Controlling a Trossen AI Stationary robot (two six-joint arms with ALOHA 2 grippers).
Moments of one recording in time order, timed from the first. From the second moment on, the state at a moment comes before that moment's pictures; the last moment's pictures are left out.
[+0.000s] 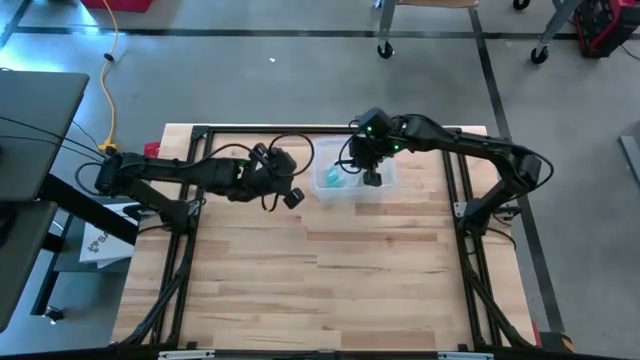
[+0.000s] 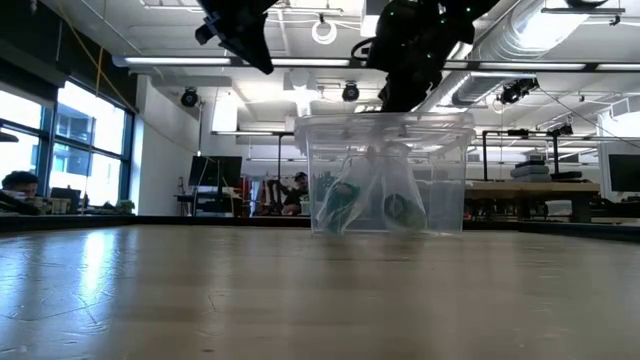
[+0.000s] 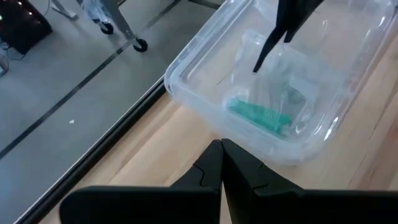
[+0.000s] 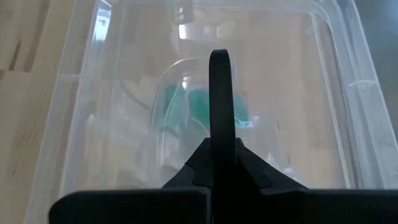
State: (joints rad) left arm -0.03 1.42 1.29 -0.73 -0.69 -0.38; right arm -0.45 1.59 1.31 -0.70 -0.21 -0.48
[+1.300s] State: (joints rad) left arm 0.06 1.49 1.29 -0.44 -0.47 -0.23; right arm -0.56 1.50 1.50 -0.96 -0.33 -0.50
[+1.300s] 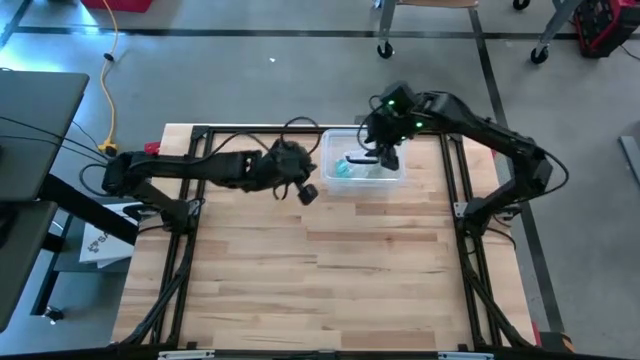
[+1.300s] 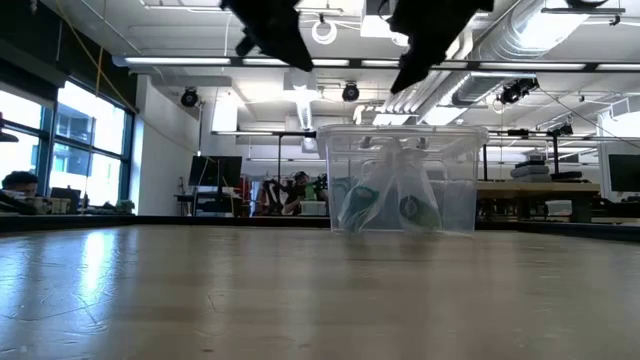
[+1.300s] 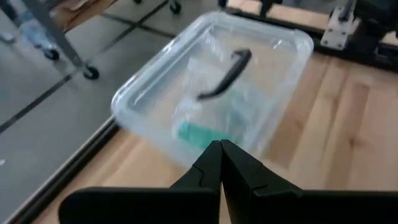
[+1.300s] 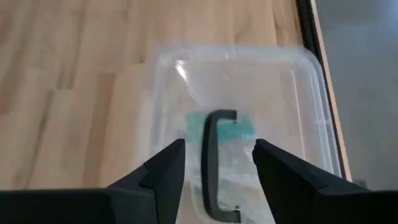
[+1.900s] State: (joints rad) left arm 0.34 1.85 1.30 -0.10 -0.26 -0.03; right arm -0.80 1.14 0.61 -0.20 -0.44 -0.30
